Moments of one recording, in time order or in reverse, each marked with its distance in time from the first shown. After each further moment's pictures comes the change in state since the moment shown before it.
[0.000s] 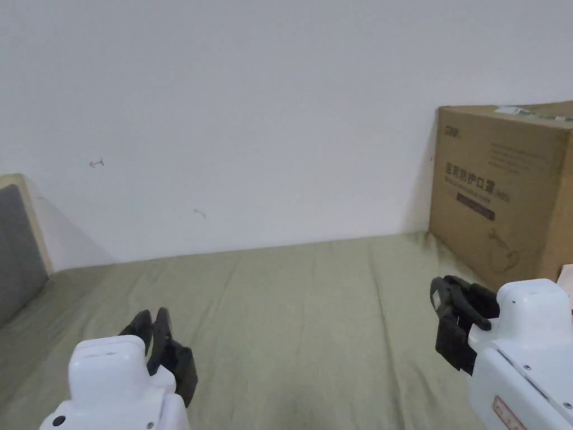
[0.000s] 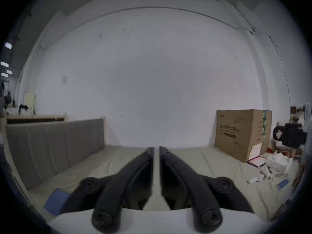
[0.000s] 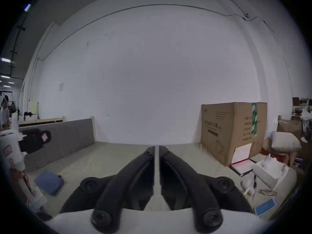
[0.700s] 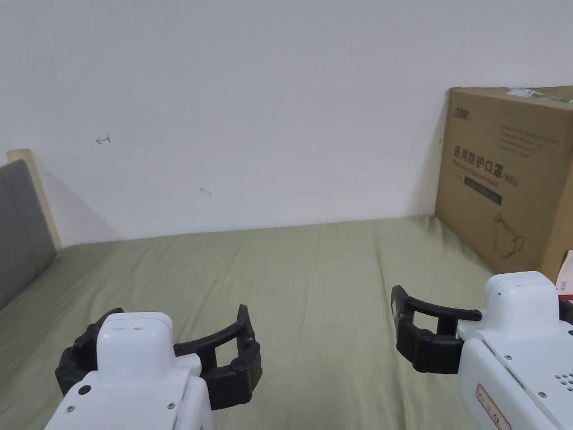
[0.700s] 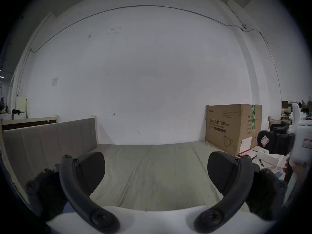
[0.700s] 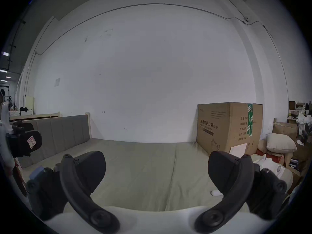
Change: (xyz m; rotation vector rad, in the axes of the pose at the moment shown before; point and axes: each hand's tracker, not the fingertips) left arm 0.005 -0.001 0.013 -0.064 -0.120 0.023; right arm -0.012 -0.013 0.002 -0.018 -0.024 0.042
